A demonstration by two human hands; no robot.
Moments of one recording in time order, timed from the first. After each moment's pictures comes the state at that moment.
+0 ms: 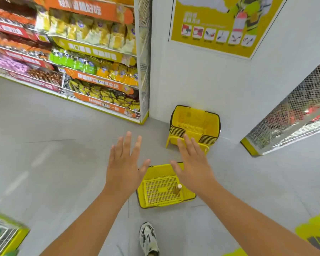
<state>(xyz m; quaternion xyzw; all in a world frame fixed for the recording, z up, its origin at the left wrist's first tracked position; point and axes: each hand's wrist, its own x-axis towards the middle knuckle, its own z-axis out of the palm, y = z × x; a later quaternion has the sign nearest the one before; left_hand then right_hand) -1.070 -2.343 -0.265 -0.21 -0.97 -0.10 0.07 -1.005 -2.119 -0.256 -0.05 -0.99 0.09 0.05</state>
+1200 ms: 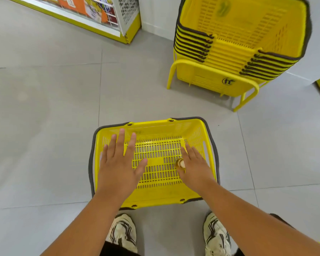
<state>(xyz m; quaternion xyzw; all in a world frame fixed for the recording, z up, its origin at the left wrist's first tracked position) -1.158 -2.181 -0.847 -0.13 -0.98 -0.06 -0.10 -1.104 -1.925 -0.924 -0.04 -0.95 0.14 -0.27</state>
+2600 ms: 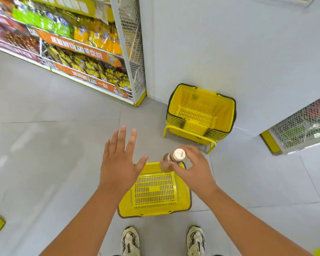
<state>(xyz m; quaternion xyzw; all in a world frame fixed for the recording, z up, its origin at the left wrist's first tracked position) -1.206 -2.169 -0.456 -0.15 -0.98 -0.09 0.03 -1.144 -1.934 -0.463 -0.09 -0.86 0.49 0.06</state>
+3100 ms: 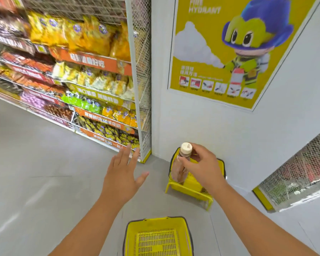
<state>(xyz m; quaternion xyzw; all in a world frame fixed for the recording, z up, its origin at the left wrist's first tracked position) -1.253 -2.209 -0.202 -0.19 -0.97 -0.09 0.12 -1.205 -1.944 -0.147 -0.07 -0.84 0.51 0.15</state>
